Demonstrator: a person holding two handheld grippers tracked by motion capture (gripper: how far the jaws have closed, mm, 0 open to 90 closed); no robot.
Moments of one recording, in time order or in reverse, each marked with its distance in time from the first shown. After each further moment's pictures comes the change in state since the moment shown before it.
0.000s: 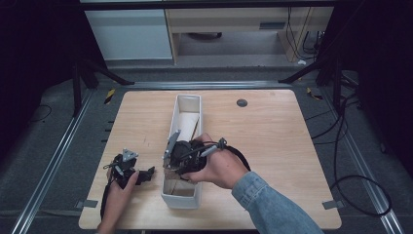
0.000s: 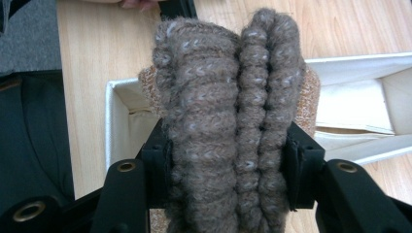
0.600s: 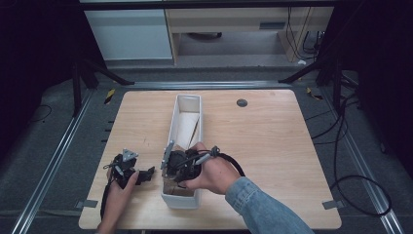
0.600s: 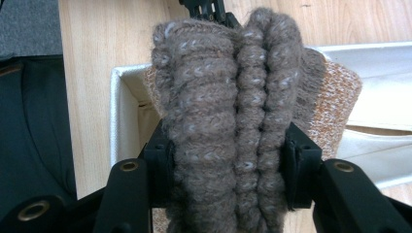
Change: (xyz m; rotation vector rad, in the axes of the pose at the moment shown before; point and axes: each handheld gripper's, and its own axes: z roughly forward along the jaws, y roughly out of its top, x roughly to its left) left arm 0.000 0.000 0.000 0.000 -0.001 0.002; right arm 0.011 -0.004 0.031 0.048 0.037 -0.010
